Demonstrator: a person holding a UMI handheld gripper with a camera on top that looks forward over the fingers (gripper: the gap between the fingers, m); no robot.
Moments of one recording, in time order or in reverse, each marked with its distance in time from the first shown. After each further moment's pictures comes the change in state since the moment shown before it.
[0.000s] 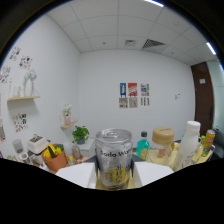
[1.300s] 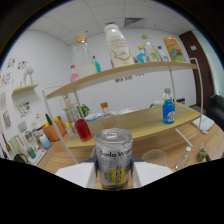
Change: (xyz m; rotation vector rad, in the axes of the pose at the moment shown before) arm 0.115 0.258 -0.092 -0.170 -0.084 0.204
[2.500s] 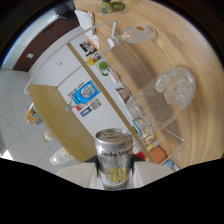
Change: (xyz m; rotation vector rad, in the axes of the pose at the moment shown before) arm 0.026 -0.067 -0.005 0.059 -0.404 1.907
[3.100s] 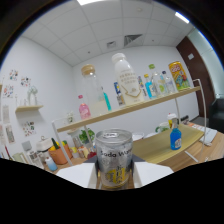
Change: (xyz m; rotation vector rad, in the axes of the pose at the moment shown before) arm 0.005 0.056 0.019 0.070 0.140 -1.902
